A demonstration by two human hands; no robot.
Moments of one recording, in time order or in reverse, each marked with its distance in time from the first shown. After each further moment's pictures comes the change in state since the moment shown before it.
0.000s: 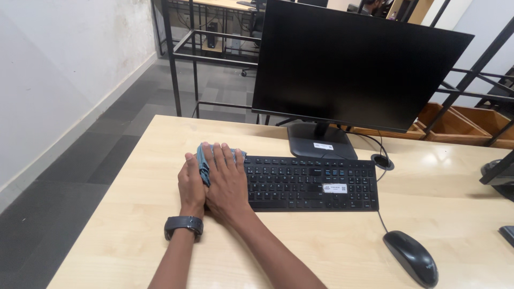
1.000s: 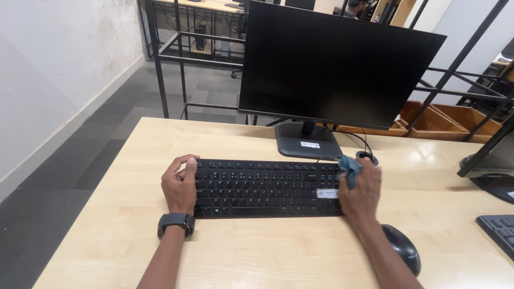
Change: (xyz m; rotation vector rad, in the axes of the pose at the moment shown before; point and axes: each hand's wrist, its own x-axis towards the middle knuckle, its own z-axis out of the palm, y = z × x) left_hand -0.020 0.023 0.006 0.123 0.070 0.187; right_hand -0.140 0.269 -0.098 -0.153 0.315 0.438
